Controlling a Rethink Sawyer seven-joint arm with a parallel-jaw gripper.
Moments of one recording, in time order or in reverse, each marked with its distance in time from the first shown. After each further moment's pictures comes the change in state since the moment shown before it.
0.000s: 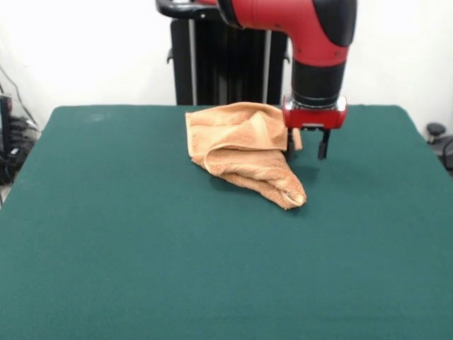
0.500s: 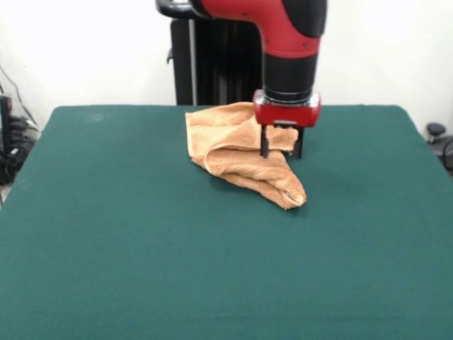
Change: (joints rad) arm -0.094 -0.037 -0.006 -0.012 -0.037 0.026 0.000
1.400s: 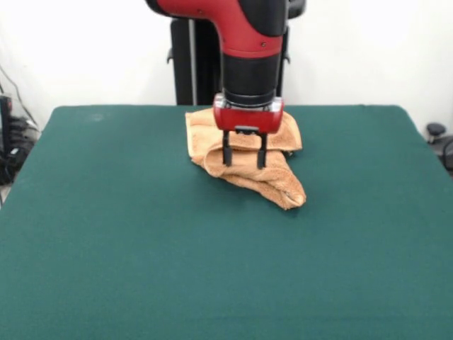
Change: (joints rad) arm -0.103 -0.010 -0.002 -0.090 -0.099 0.051 0.000
